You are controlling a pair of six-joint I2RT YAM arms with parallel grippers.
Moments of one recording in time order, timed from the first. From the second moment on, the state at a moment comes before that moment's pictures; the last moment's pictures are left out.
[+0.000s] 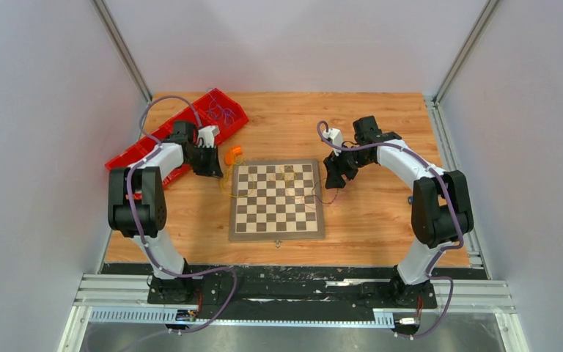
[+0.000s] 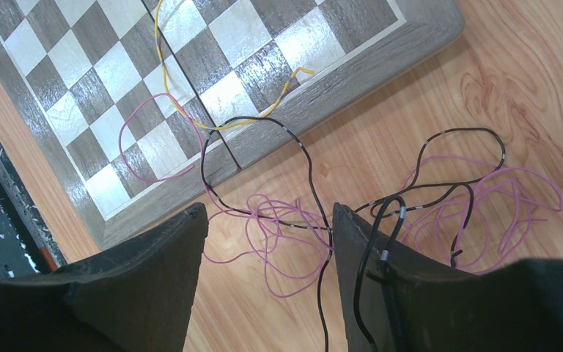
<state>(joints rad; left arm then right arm) 0.01 1.76 1.13 -0.49 0.48 0.09 0.26 1.75 1.25 -0.67 -0.65 -0.57</state>
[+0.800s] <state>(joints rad) -0.18 1.86 1.20 -0.51 0.11 0.17 0.26 1.75 1.25 -0.67 -0.64 -0.55</state>
